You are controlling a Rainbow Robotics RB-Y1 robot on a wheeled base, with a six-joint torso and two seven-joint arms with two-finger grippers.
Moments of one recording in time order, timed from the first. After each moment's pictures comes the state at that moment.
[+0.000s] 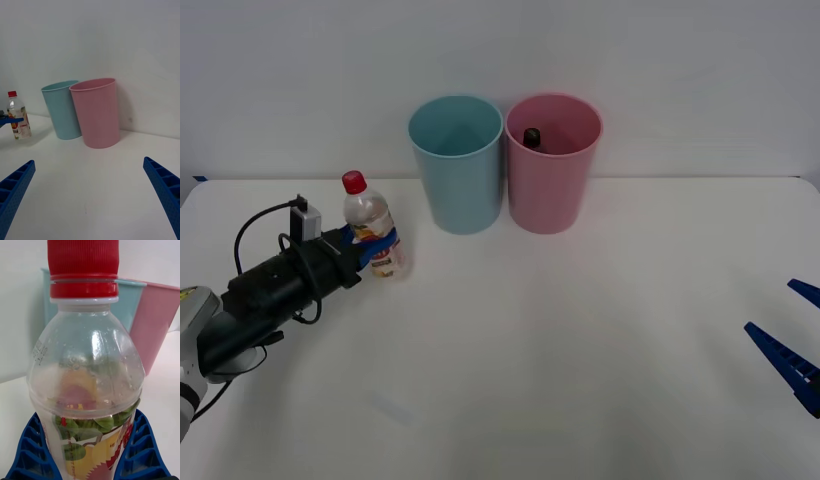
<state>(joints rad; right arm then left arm) 0.35 -0.40 -0.52 -1.66 0.96 -1.22 0.00 -0.35 0.45 0.04 -0.97 -0.98 -0.88 -0.21</state>
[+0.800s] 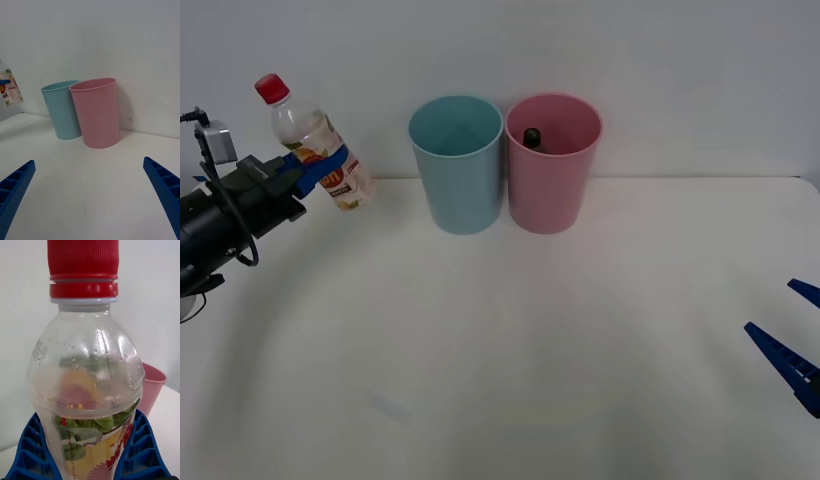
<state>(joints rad) 0.35 -0.40 -0.52 -1.66 0.96 -1.22 0.00 -0.34 0.61 0.10 -1.23 -0.85 -0.89 0.10</state>
